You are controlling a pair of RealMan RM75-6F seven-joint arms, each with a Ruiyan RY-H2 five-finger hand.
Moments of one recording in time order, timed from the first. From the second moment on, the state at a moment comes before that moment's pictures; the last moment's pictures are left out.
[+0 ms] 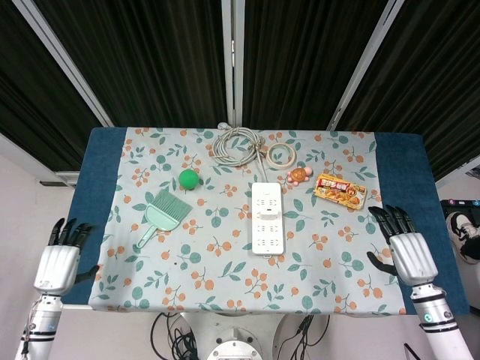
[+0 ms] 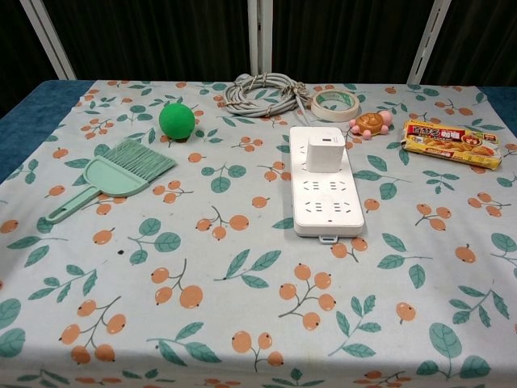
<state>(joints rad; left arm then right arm) -0.13 -1.33 -0.03 -1.57 1.55 1.48 0.26 0.19 -1.15 0.07 -1.68 -1.57 1.38 -0.01</state>
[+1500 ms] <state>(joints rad) -0.93 -1.84 -0.10 -1.20 1.73 0.81 0.03 0.84 -1.49 0.17 -1.40 -1.16 0.73 -0.34</state>
